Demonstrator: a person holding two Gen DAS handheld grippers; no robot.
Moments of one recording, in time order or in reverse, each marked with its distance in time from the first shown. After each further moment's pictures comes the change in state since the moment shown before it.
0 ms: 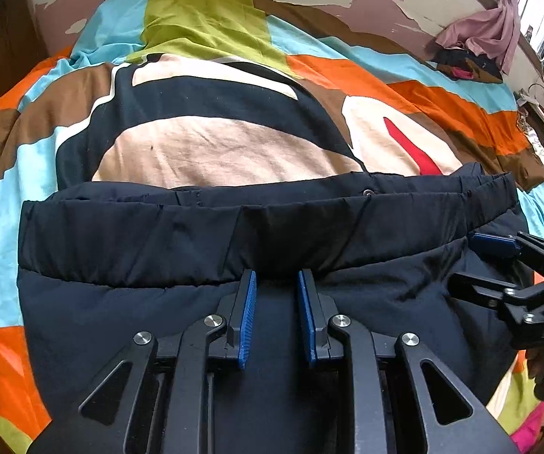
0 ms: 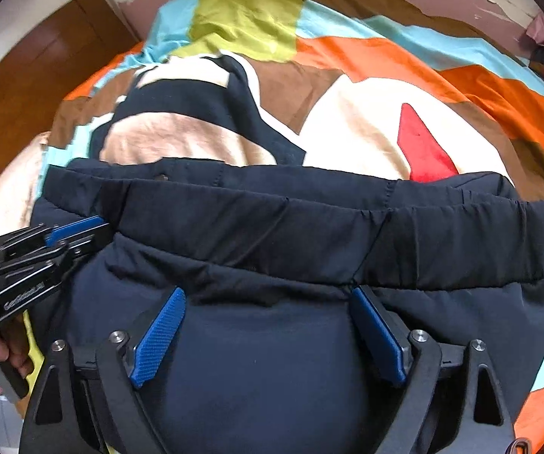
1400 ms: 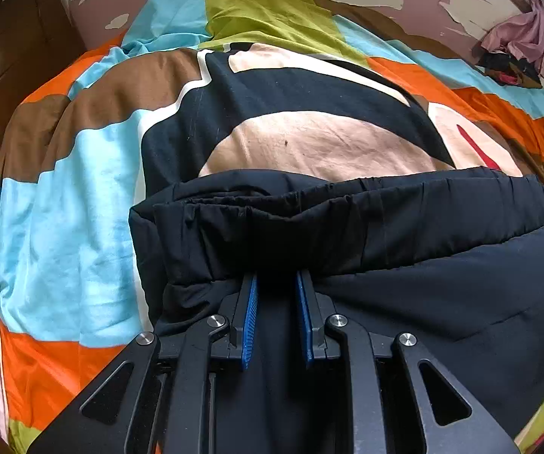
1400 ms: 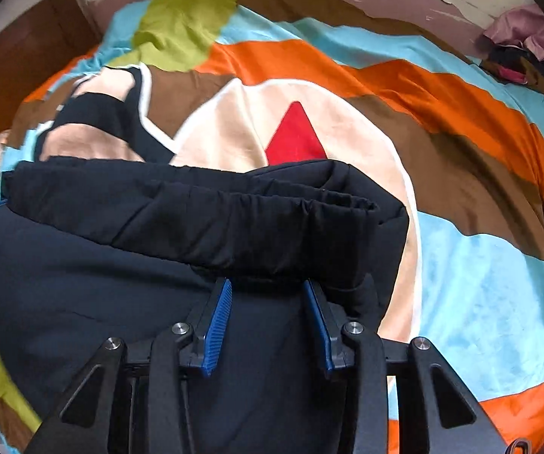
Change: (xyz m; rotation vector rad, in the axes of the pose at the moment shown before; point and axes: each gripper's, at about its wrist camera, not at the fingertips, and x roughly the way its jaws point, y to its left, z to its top) left arm 0.007 0.080 -0.003 -0.036 -0.006 0.156; right arm -0.005 -0.099 0.001 0.011 0.015 -0.200
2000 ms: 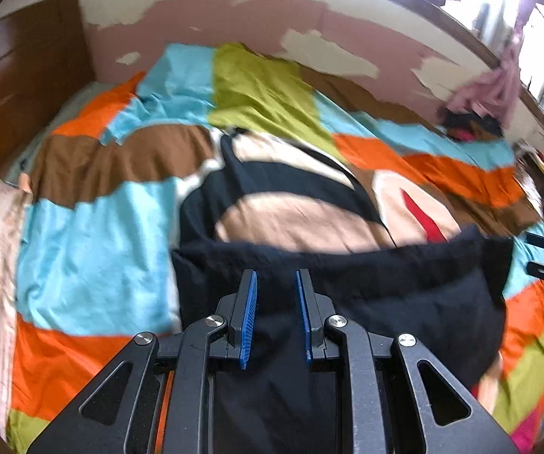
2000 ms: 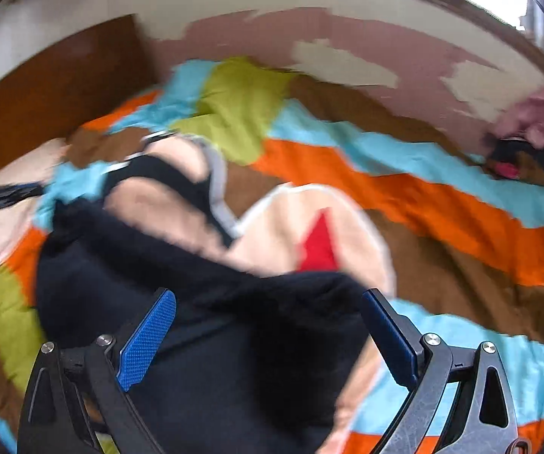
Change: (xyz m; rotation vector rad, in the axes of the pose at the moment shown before) left arm -0.128 0.017 -0.004 -0.027 -0.148 -0.154; right arm -0.136 0.037 -0.008 -0.212 -0.235 0.136
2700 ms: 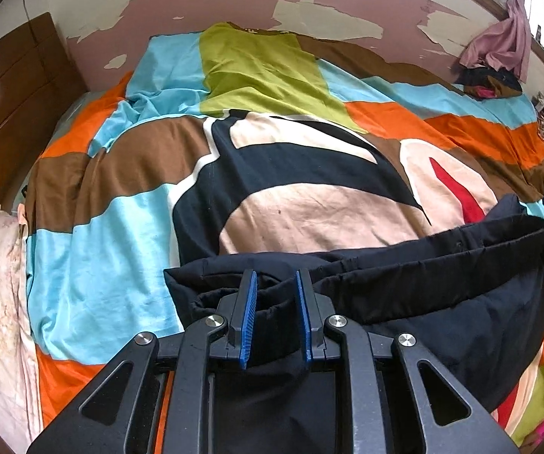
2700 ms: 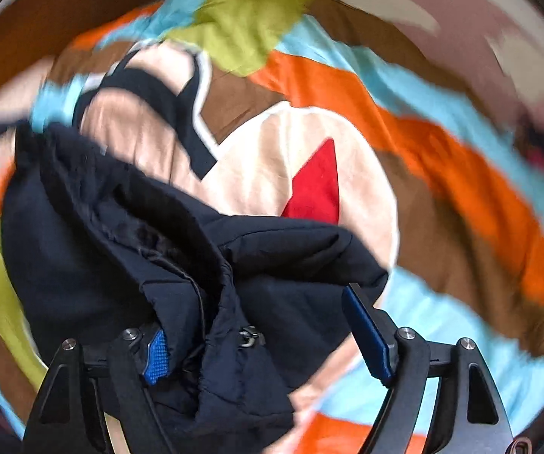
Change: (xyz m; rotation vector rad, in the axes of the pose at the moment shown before) left arm 0.057 -0.012 0.023 0.102 0.071 0.147; right arm 0.066 -0.020 0.025 -0.156 0.327 -0.084
